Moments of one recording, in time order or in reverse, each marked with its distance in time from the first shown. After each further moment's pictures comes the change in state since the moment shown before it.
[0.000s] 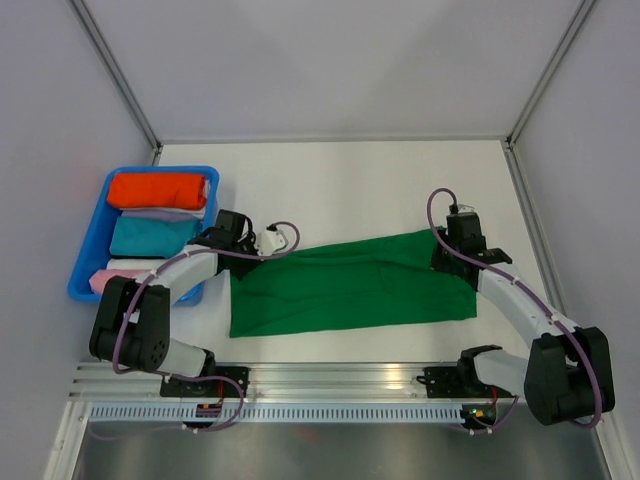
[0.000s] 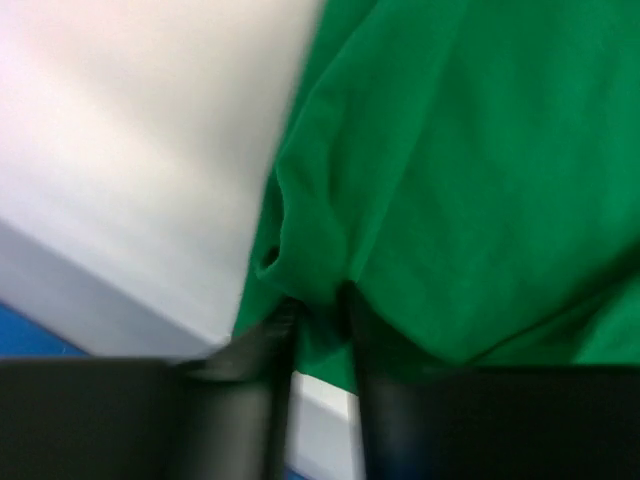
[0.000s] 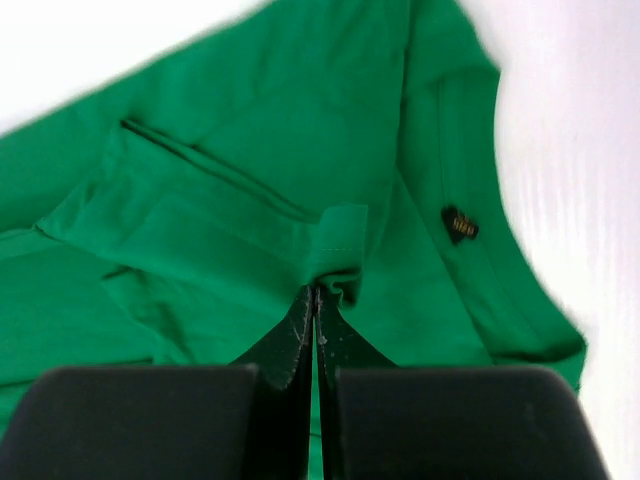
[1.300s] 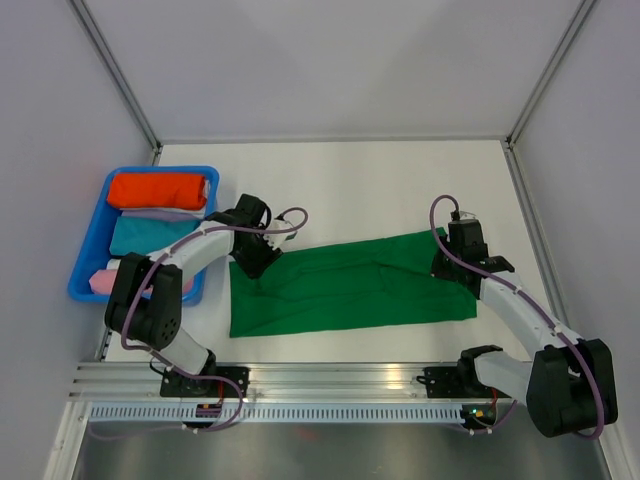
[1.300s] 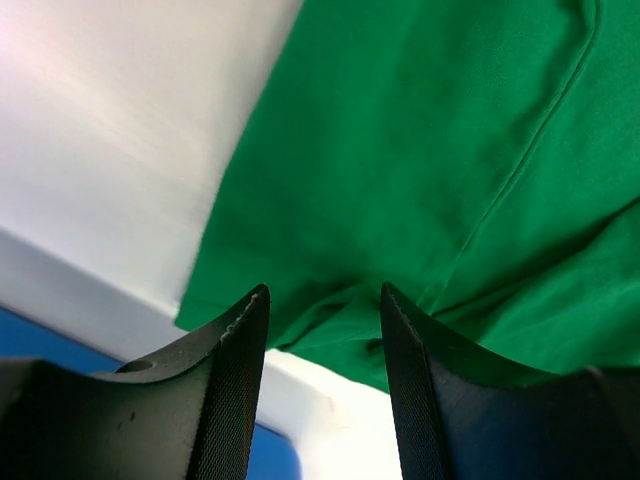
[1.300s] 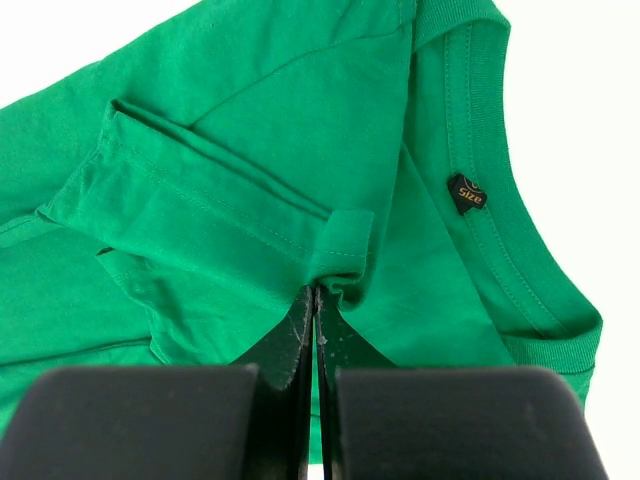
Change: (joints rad) left arm -0.103 0.140 0.239 -0.322 -0.107 -0.215; right arm 0.000 -0.056 -0.065 -0.011 -0.027 0.026
